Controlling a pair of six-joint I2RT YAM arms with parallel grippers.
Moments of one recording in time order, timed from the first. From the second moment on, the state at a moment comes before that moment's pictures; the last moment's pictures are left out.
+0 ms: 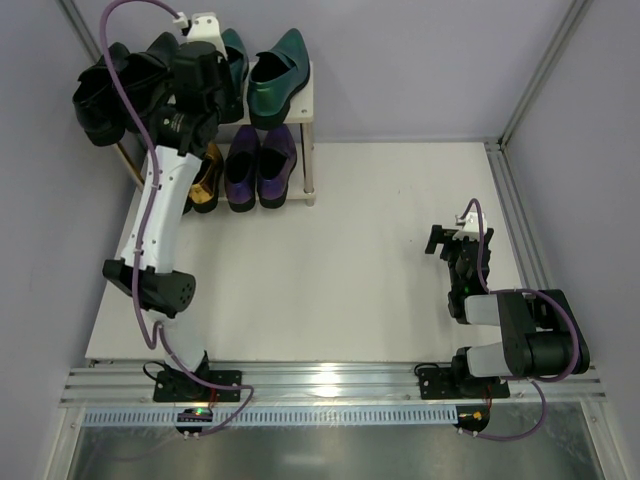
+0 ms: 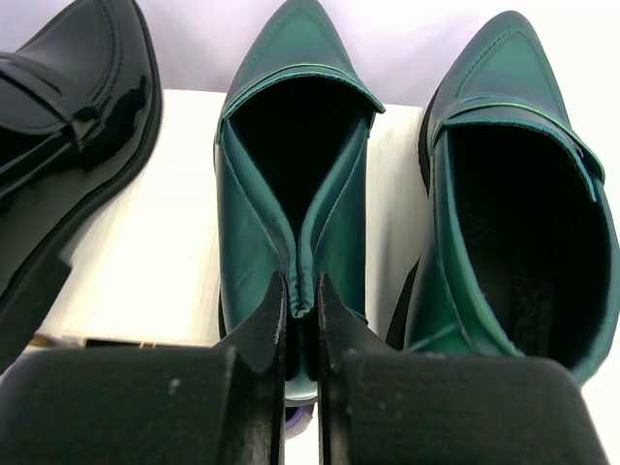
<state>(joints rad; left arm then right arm) -0.31 1.85 2.36 -0.70 -0.37 -0.11 0.03 1.38 0.20 1.06 0.15 -0.02</state>
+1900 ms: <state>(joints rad) -0.31 1.85 2.39 -0.69 0.18 -0.08 0.03 1.38 0.20 1.06 0.15 -0.02</state>
